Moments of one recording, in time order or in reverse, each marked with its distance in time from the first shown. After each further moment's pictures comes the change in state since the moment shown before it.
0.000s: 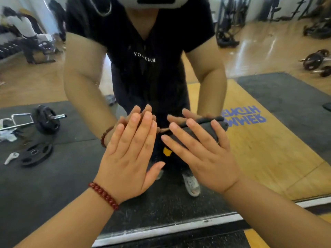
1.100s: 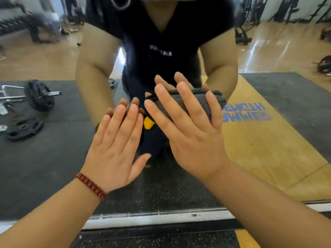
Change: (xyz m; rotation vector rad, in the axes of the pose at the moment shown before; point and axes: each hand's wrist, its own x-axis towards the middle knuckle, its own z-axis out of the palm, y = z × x) left_hand -0.077 0.084 0.085 0.022 0.017 -0.084; right_hand -0.071 -0.033 0.047 0.156 0.116 0.120
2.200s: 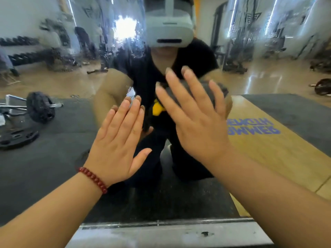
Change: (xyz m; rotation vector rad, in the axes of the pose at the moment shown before) left_hand -0.123 0.065 0.099 0.133 0.048 -0.023; right_hand -0.139 -0.043 0.067 -0.110 0.125 -0.010
